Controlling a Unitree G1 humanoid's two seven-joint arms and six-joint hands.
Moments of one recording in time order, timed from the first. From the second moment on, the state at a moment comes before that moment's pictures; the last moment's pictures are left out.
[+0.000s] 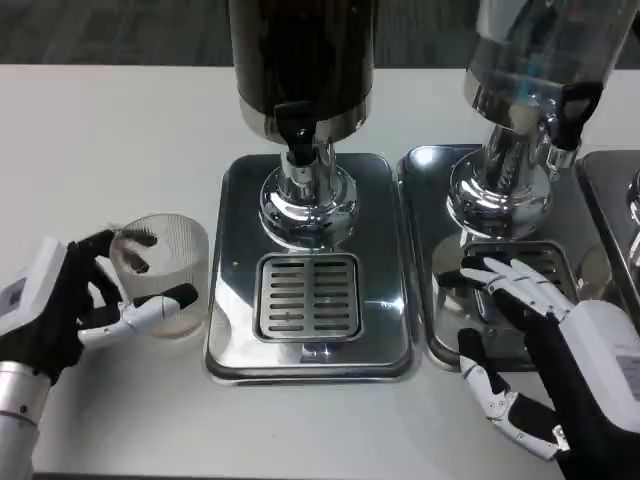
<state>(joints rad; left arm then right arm) -0.36 0.55 -0.18 1.14 0.49 -0.79 0.47 0.41 -0.33 0.13 -0.26 -0.69 -0.33 -0.23</state>
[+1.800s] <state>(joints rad) -0.33 0.45 -0.18 0.97 0.52 -0.85 0.43 0.44 -0.32 0.13 -0.28 -0.67 -0.33 -0.22</state>
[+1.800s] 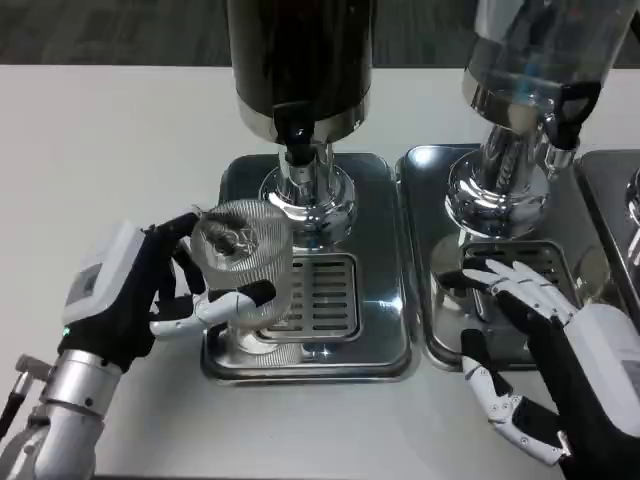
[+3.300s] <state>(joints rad) -0.47 0.41 -0.28 1.13 0.52 -0.84 0.36 0.46 -0.24 0.15 -0.32 -0.72 -0.32 -0.22</state>
